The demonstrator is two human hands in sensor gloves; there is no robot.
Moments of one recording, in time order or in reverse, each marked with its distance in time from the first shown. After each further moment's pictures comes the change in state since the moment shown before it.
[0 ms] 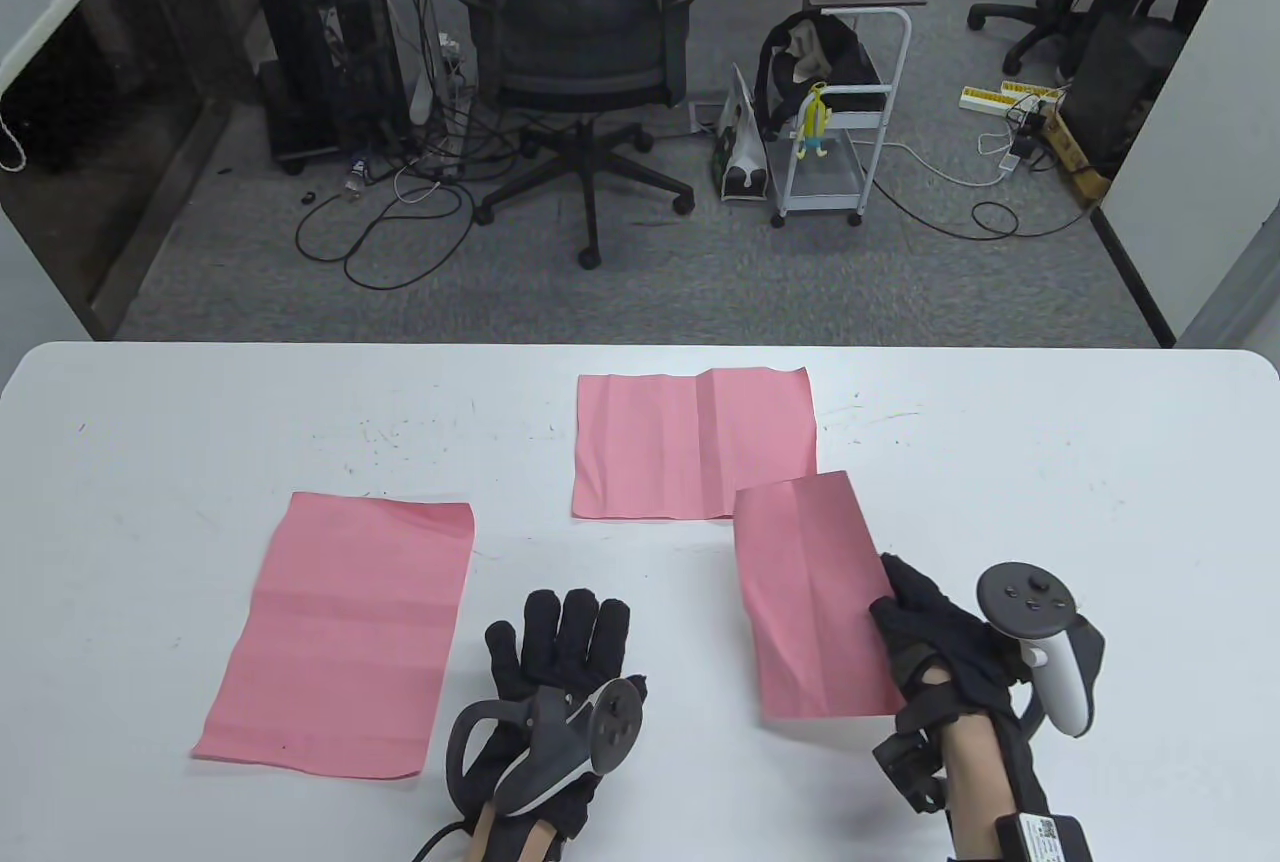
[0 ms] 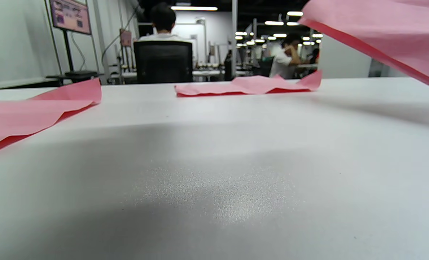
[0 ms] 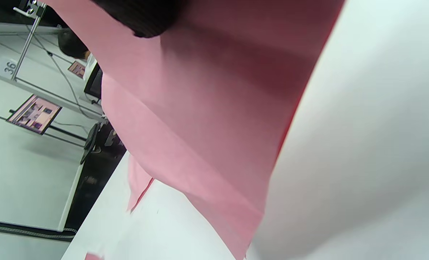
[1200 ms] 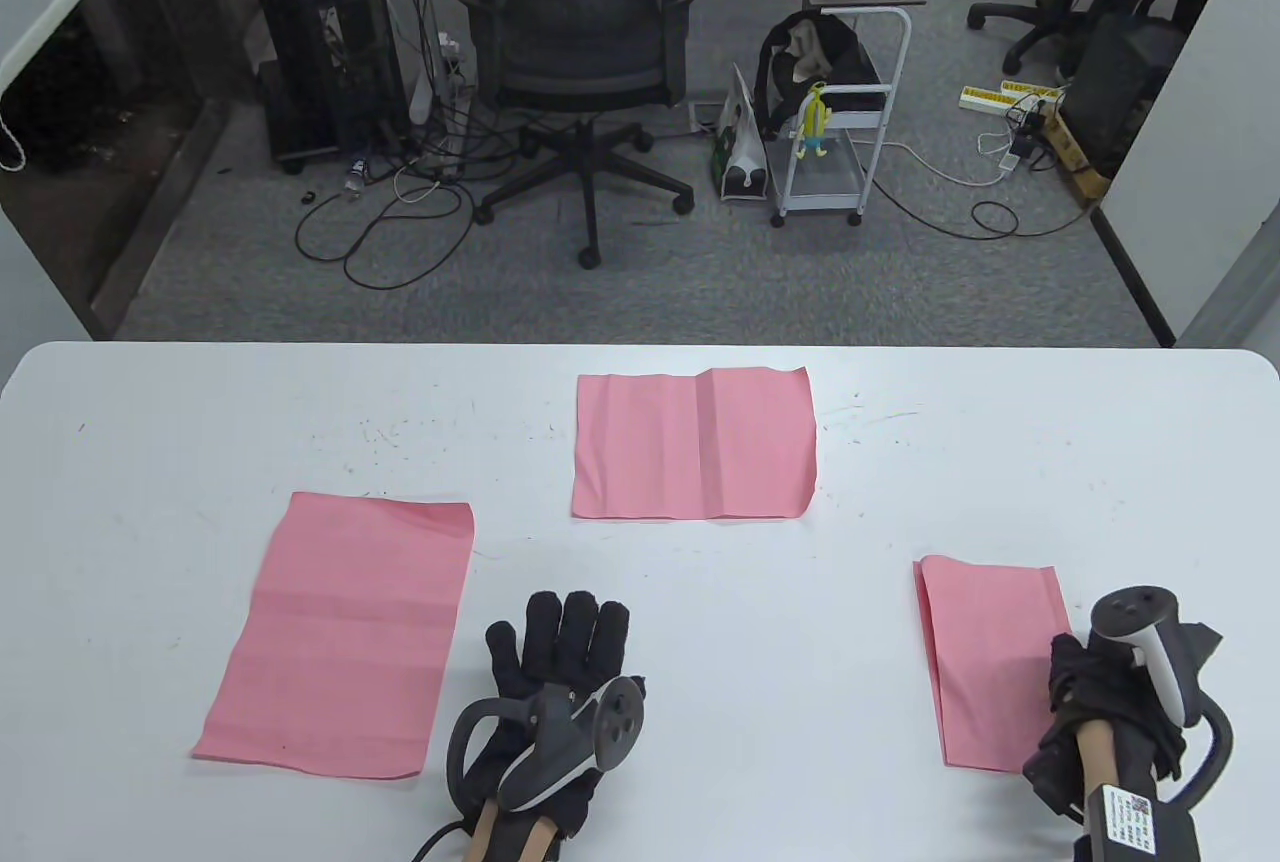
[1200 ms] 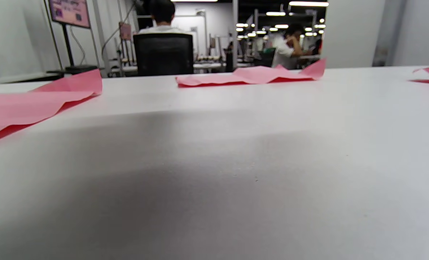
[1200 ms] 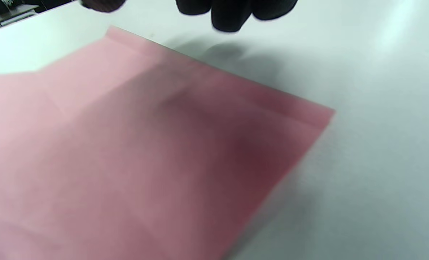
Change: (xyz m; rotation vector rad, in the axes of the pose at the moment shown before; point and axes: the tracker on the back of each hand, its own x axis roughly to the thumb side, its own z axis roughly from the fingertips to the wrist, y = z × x) left_hand 0.001 0.002 -0.001 -0.035 0.000 0.008; right_hand -0.092 -0.074 -0.039 -0.276 0.539 0.445
